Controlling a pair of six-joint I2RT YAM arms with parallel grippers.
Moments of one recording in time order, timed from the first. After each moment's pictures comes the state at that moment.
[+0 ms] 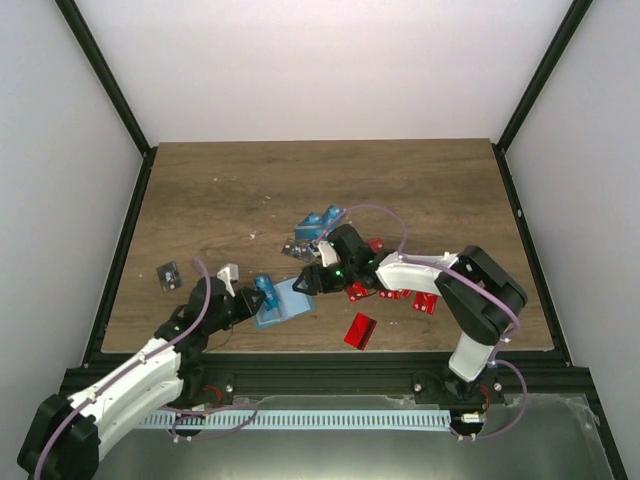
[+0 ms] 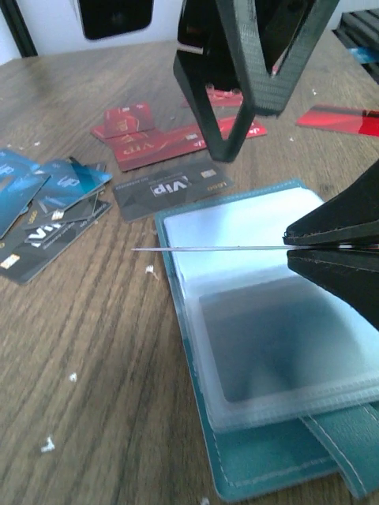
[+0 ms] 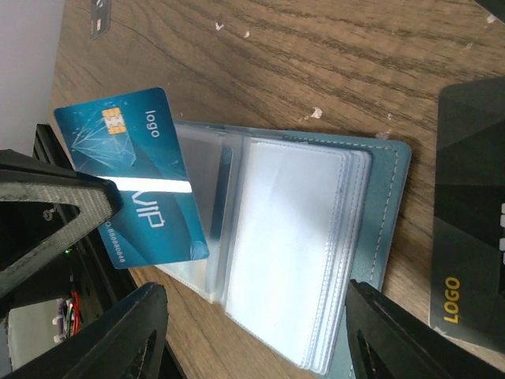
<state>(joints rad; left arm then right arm) -0.54 0.69 0.15 -0.06 0.18 -0.92 0.78 1.71 0.88 0.00 -0.55 0.57</state>
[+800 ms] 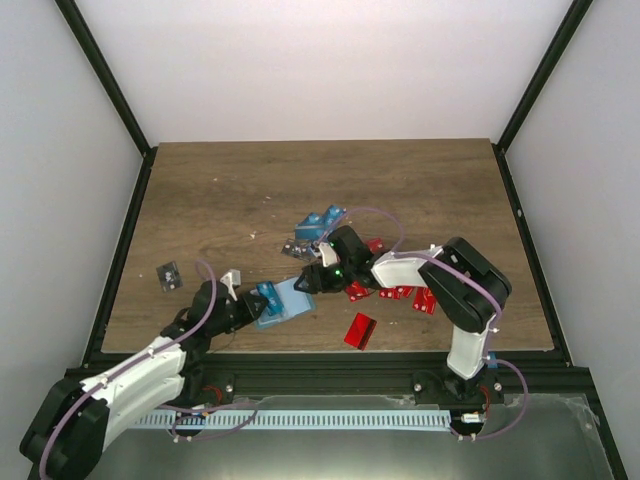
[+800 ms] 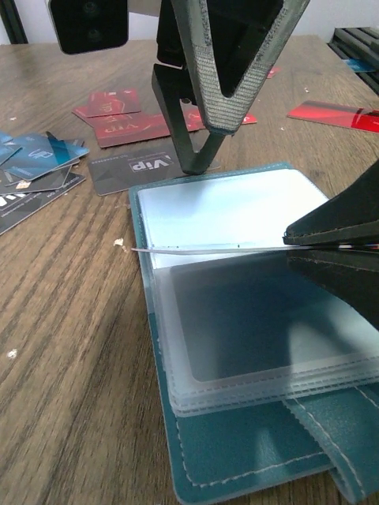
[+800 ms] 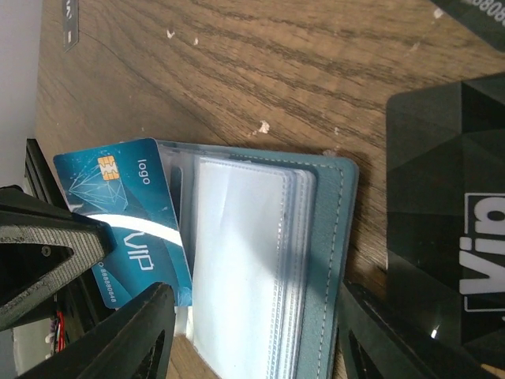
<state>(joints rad) -0.53 0.79 0.08 0.10 0.25 -0.98 0.75 1.82 0.88 0.10 -0.58 0.60</state>
